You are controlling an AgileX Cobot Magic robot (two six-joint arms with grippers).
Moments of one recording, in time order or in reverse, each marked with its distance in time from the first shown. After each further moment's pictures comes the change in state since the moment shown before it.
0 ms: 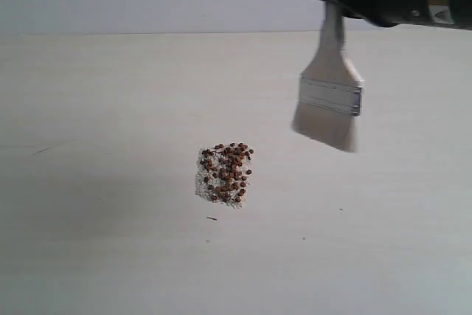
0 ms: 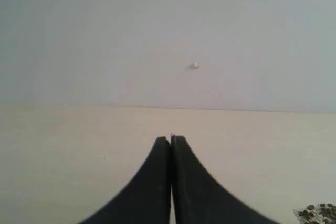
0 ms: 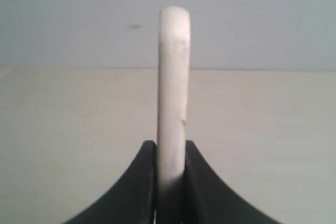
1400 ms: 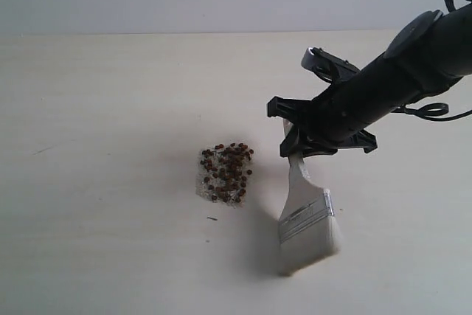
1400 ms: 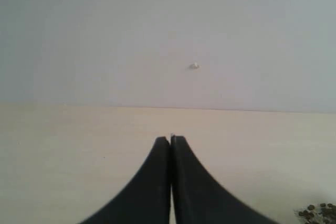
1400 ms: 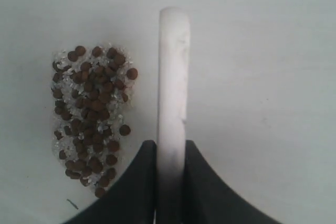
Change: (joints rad) left arm 0.000 0.000 0.000 0.000 0.001 0.000; right arm -0.149 0.606 -0.161 1.955 0.561 -1.801
